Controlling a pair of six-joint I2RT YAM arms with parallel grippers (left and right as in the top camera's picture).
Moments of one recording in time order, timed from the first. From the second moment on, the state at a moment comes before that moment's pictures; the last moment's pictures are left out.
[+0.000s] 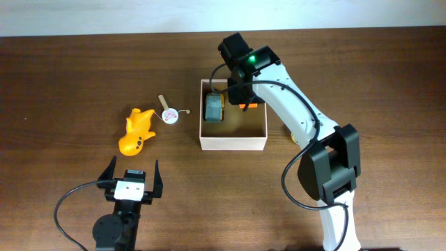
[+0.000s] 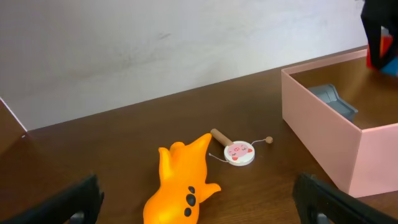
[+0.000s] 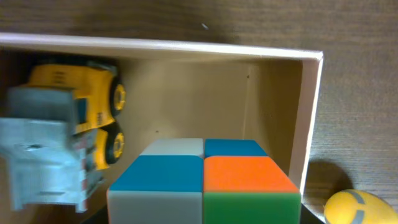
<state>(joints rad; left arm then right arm) -0.03 0.01 0.01 -0.08 0.02 0.23 0.48 2.22 2.05 -1.18 0.16 0.46</state>
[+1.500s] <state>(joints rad) -0.03 0.01 0.01 -0.08 0.02 0.23 0.52 2.22 1.98 -1.22 -0.06 0.33</state>
